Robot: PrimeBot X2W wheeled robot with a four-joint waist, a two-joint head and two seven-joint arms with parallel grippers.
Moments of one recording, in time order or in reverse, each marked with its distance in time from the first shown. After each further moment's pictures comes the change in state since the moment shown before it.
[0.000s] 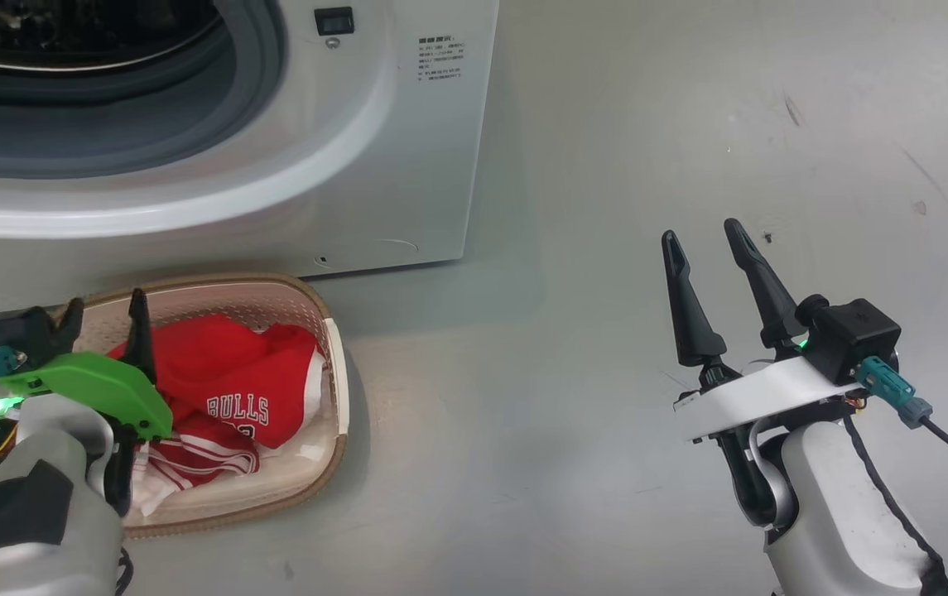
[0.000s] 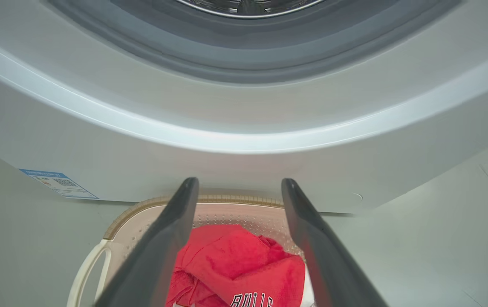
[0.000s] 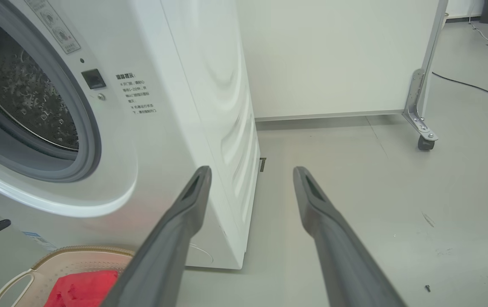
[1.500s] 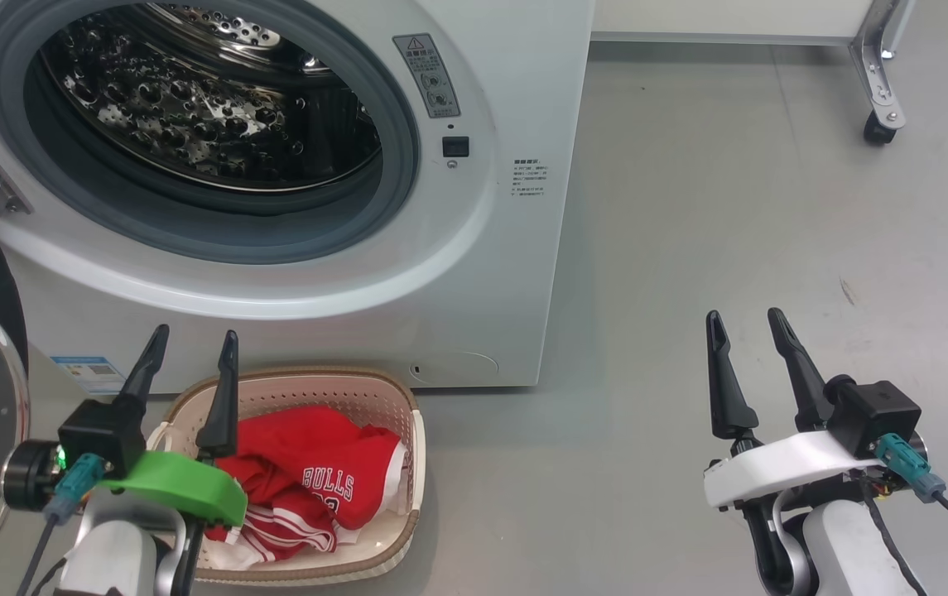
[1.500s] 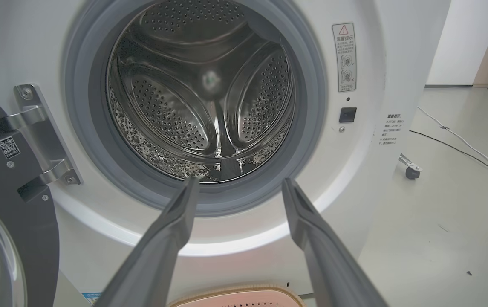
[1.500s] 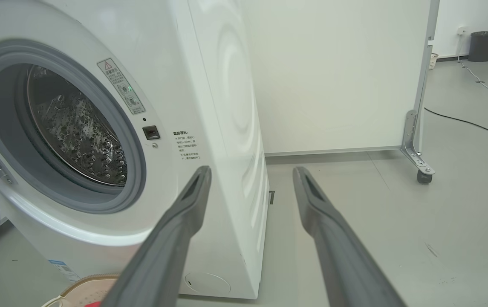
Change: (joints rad) left arm 0.416 -0.072 -0.025 -0.685 0.155 -0.006 -0.003; right arm 0.169 0.000 -0.067 -0.020 -0.001 0.021 0.000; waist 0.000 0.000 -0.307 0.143
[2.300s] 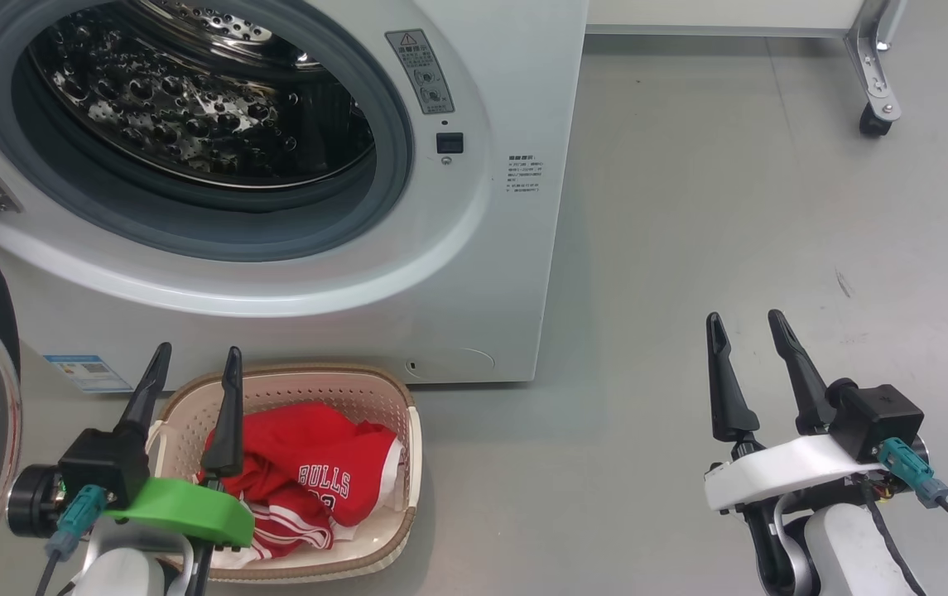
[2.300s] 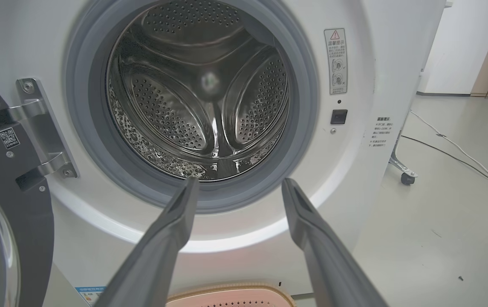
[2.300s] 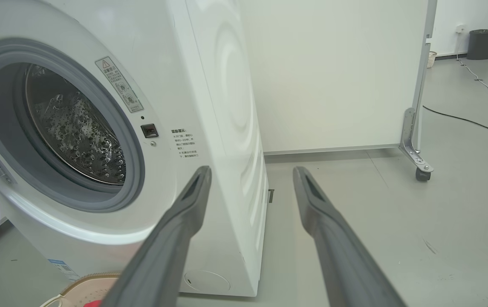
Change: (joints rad) left arm 0.086 -0.023 0.010 -0.102 0.000 0.025 0.000; right arm 0.014 0.000 0.000 -0.017 0.000 0.005 0.000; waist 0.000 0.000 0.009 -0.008
